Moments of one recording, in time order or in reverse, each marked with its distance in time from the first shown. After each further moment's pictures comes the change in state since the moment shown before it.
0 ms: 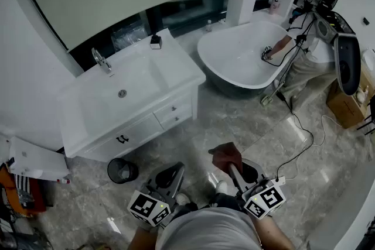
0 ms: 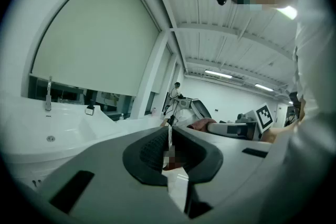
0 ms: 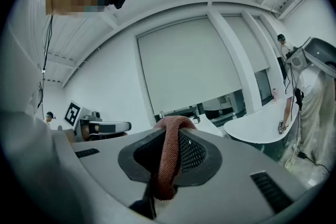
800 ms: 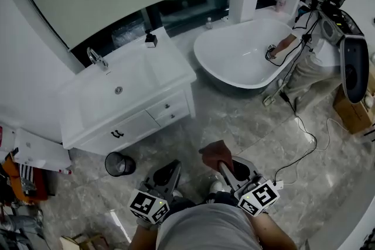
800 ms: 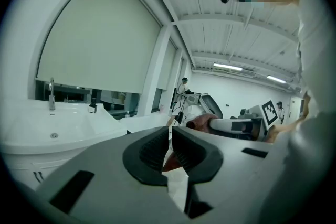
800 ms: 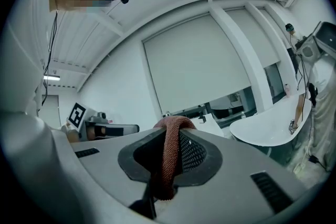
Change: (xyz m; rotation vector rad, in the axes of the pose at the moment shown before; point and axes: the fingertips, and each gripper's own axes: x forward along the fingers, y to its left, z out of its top) left arm 0.066 -0.058 -0.017 0.016 0.032 0.119; right arm -0.034 -0.060 0.009 -0.003 0.002 0.143
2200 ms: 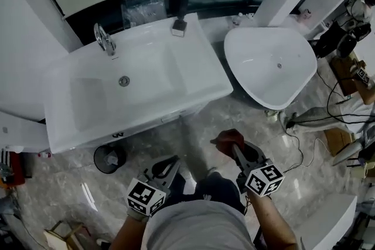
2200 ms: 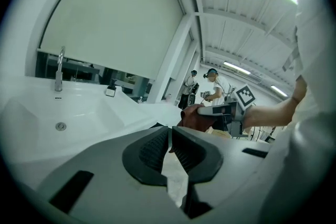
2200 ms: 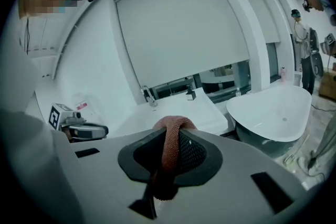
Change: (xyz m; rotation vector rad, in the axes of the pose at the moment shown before) left arm 0.031 0.252 -0.031 -0.143 0.141 -0.049; right arm 0.256 -0.082 -0.048 0.062 0.341 -0.174
